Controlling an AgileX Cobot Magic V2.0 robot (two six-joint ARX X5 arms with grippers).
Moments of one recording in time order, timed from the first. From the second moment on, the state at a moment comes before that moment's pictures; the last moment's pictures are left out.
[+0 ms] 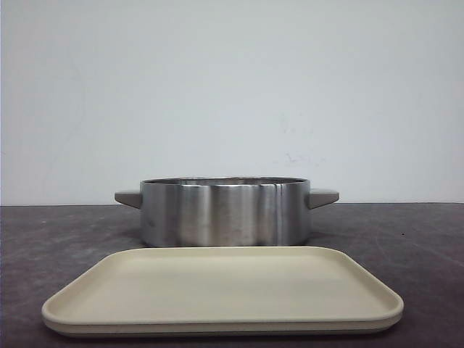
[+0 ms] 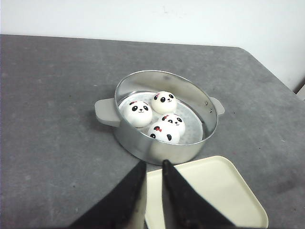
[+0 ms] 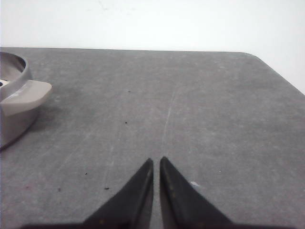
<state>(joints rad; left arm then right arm) -0.61 0.48 0.92 -0.79 -0.13 -0.30 0.13 0.00 0.02 -0.16 0.13 0.06</state>
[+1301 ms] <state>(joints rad) 0.00 0.00 0.03 -0.04 0.09 -0.22 0.13 0.00 0.02 -0.16 0.13 0.06</state>
